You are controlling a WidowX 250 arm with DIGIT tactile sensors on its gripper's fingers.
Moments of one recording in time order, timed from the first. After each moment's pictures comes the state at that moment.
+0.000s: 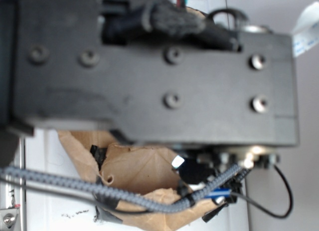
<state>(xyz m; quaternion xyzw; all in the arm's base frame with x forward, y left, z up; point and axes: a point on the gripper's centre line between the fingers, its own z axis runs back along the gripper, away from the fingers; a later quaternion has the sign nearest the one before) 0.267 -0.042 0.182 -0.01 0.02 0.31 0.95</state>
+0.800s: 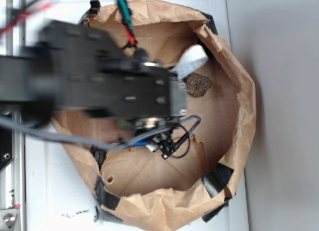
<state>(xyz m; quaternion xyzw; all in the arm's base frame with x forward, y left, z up) 0.248 0.000 0.050 0.04 0.03 0.30 0.95</state>
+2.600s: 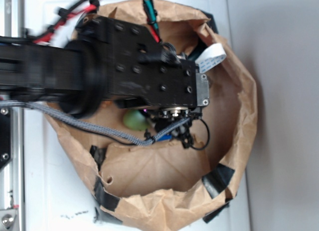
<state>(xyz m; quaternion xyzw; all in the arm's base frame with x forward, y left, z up) 0.268 -0.010 0.079 0.00 -0.01 0.27 0.96</state>
